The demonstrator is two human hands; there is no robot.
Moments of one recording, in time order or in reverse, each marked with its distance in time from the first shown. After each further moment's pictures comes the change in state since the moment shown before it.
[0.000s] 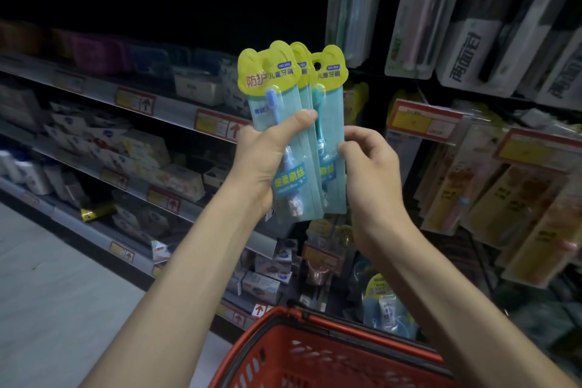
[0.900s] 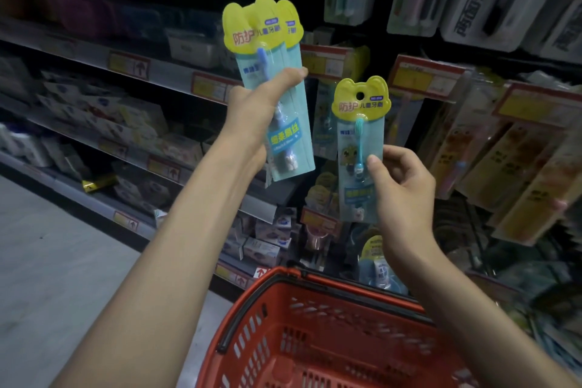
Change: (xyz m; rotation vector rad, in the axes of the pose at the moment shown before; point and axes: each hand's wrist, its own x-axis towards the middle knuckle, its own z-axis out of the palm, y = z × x) left_hand 0.008 0.000 -0.010 0.120 0.130 -0.070; right_hand -0.038 0.043 -0.057 -0.163 0.154 -0.047
